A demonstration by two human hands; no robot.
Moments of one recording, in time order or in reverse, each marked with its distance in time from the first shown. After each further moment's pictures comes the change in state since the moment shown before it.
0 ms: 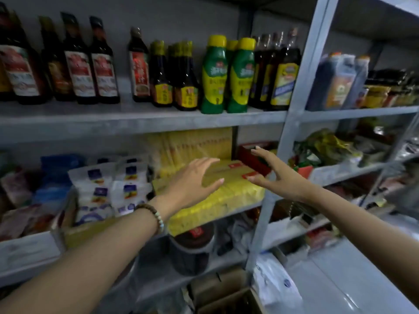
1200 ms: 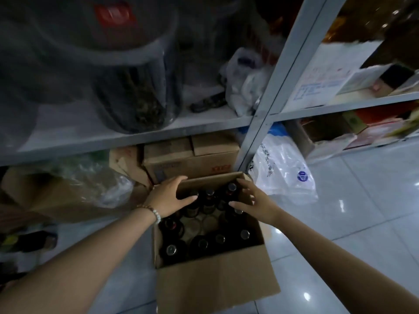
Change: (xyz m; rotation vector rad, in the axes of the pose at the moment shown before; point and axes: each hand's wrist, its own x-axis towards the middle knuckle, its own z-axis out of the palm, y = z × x) left_hand -0.238 -0.161 0.680 -0.145 -0.624 -0.725; right_hand -0.194 0.551 0.522 0.385 -0.486 0.525
